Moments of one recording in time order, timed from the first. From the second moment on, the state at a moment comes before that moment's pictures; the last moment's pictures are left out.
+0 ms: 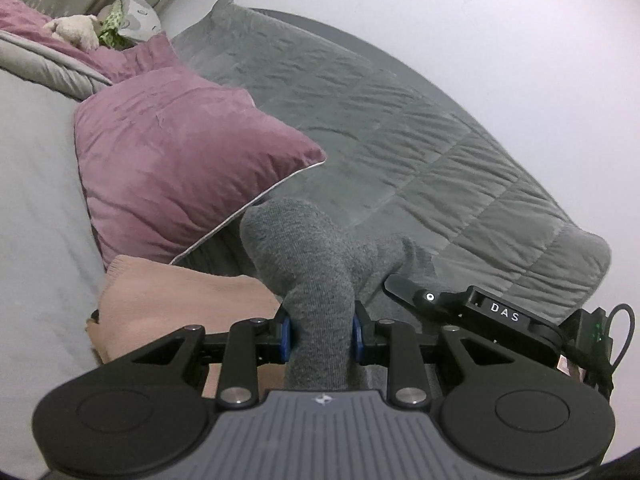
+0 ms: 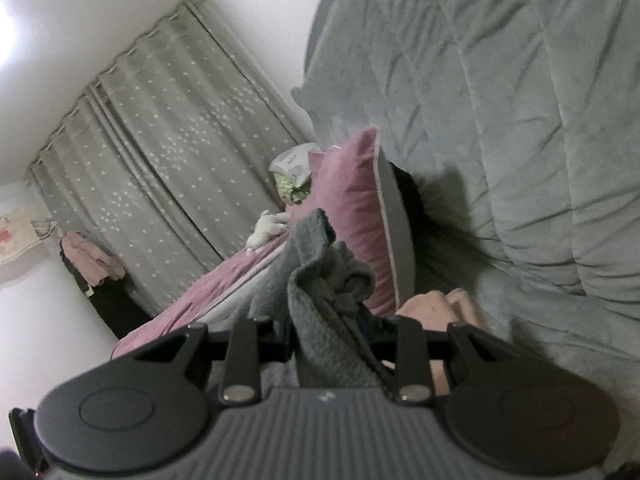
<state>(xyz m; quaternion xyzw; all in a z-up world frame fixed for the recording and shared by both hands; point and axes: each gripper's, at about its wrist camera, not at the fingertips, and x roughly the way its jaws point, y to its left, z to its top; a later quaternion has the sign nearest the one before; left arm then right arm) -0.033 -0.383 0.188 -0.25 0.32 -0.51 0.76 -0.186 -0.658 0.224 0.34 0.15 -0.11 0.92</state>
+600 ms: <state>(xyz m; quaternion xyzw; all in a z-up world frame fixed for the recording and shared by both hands) 0.009 -0.412 0.126 -0.22 0.36 -0.48 0.77 -0.144 -0.702 0.122 0.35 0.17 -0.15 0.91</state>
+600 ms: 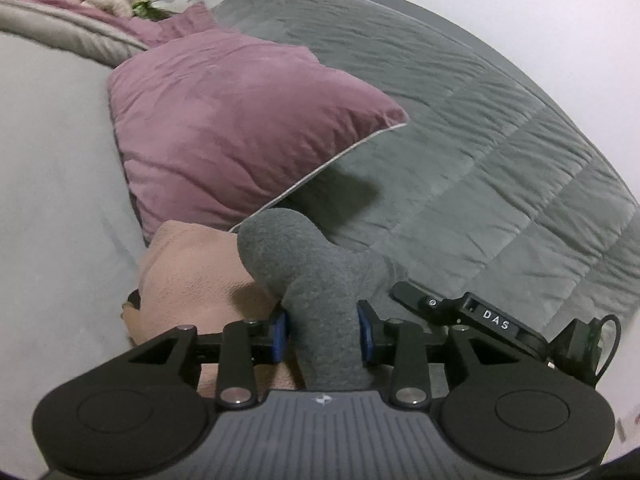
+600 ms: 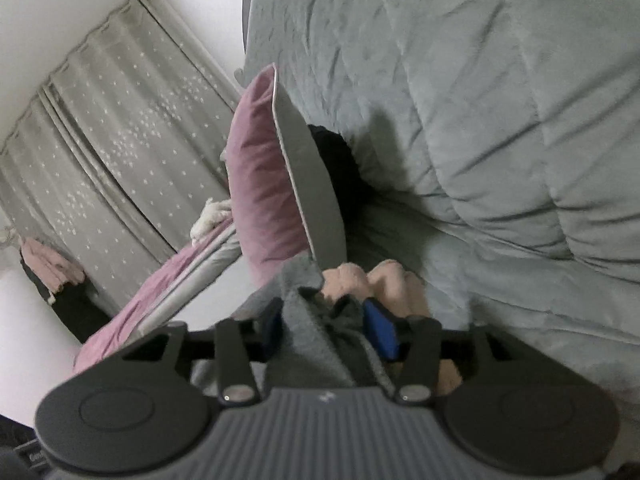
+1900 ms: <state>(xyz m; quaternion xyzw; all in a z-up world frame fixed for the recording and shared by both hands) -0.016 -0.454 0.129 -0.01 0.21 -0.44 0.88 -0.126 -0.648 0.113 0.14 0.17 -0.23 0.95</state>
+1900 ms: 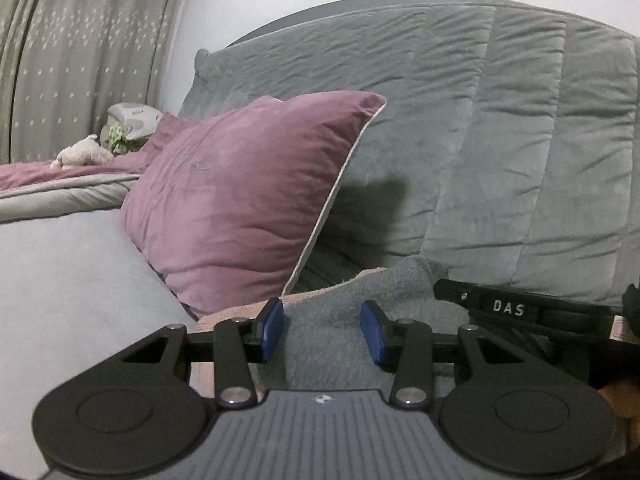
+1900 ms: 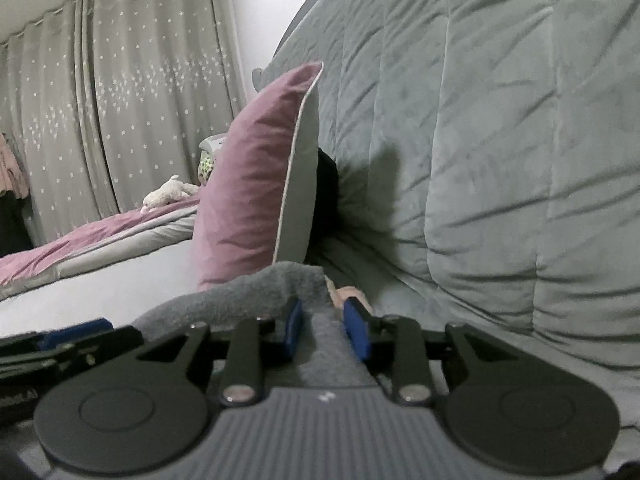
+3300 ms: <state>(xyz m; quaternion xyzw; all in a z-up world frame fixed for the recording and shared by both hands) -0.109 -0.327 0.195 0.06 0.36 -0.36 0.86 -0.241 -0.506 0.196 0.20 0.21 -0.30 0.91</state>
